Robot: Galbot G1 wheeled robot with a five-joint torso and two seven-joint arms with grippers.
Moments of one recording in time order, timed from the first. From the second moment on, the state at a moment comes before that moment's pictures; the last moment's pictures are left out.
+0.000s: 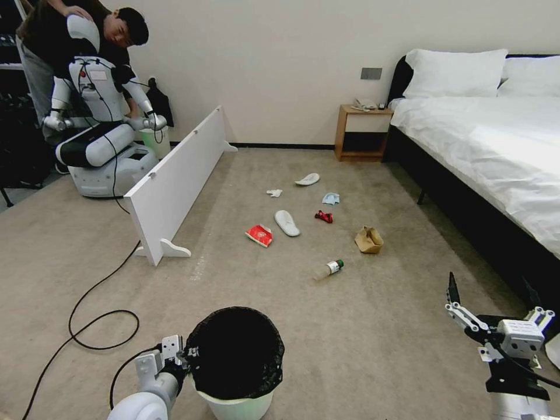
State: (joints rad) left arm 1.43 -1.12 -0.42 -1.94 -0.80 0.54 -0.35; right arm -1.74 1.32 0.78 2.27 0.03 0.27 0.22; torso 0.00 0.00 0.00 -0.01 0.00
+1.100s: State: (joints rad) left arm 1.79 -1.14 -0.91 -2.48 -0.89 0.47 -0.33; right arm -1.79 1.31 0.79 2.23 0.13 0.25 0.14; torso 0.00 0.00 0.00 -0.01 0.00
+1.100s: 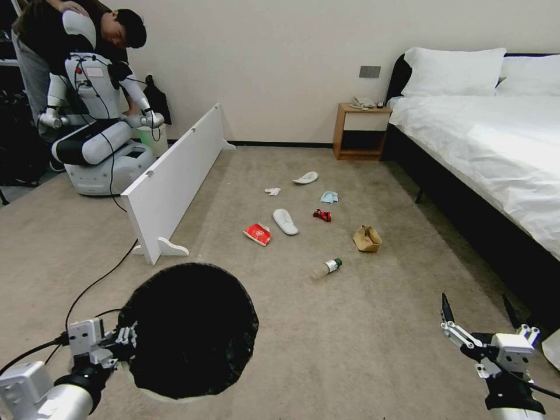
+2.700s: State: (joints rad) left arm 1.77 -1.05 -1.05 -2.48 -1.25 0.67 -0.52; right arm -1.79 1.31 0.77 2.20 0.14 0.31 0.06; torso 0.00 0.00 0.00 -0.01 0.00
